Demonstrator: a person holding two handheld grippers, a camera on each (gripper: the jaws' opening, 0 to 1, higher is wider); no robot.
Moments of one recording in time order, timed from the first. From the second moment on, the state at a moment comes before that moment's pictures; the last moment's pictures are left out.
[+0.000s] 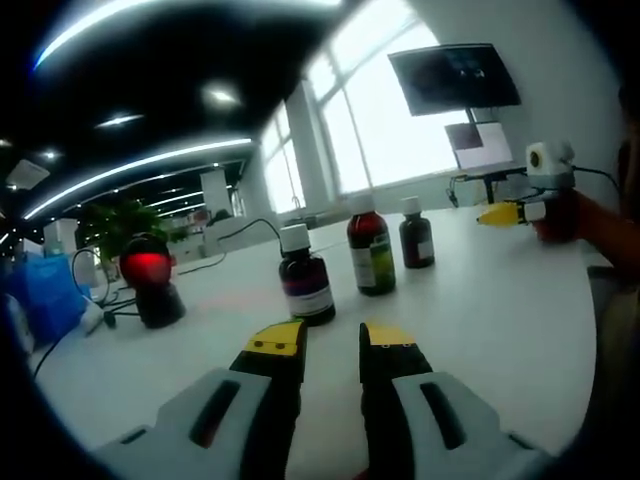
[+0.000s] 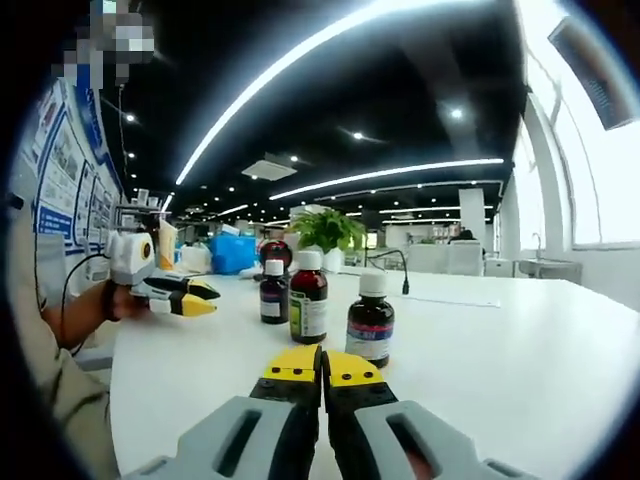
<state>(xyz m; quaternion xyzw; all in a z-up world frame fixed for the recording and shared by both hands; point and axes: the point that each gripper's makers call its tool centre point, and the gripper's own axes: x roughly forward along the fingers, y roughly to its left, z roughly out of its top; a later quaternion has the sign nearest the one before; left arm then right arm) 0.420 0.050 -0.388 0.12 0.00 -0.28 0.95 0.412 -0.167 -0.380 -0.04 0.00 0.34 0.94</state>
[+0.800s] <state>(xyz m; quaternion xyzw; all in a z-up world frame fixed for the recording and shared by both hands) 0.422 0.051 -0.387 0.12 0.00 -0.28 0.95 0.408 -0.161 -0.385 -0.06 0.01 0.34 0.94</state>
